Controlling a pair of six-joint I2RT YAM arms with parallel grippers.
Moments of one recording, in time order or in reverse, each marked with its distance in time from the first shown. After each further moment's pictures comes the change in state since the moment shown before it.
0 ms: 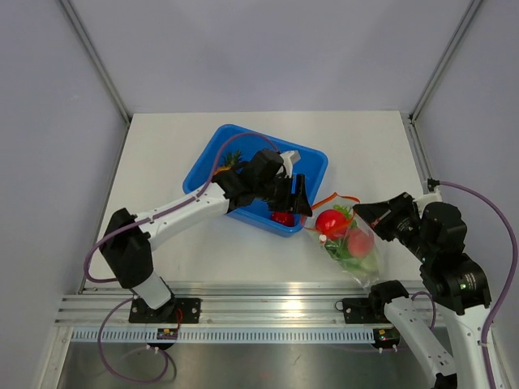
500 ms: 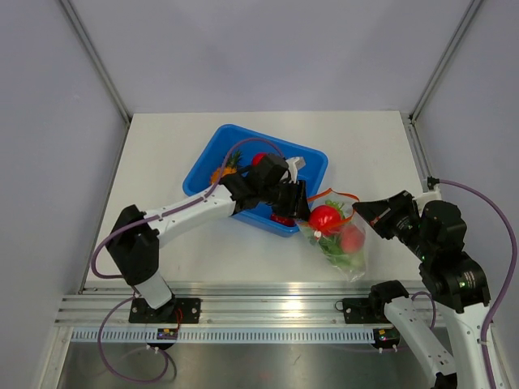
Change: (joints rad) left arm -0.015 0.037 -0.024 0.045 0.037 -0.013; right arm 0.000 0.008 0.001 0.022 0.000 -0.003
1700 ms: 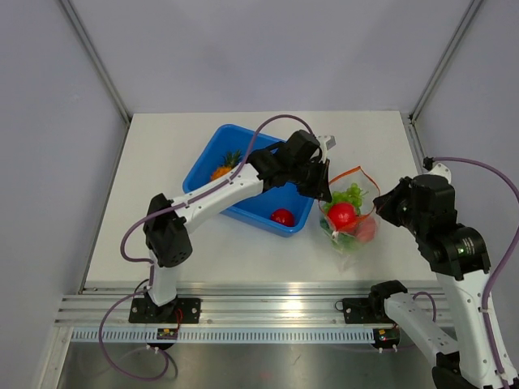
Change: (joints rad) left arm -0.050 0.280 0.532 -0.238 -0.052 0.090; right arm 0.000 0.229 0.165 -0.203 0.305 -0.350
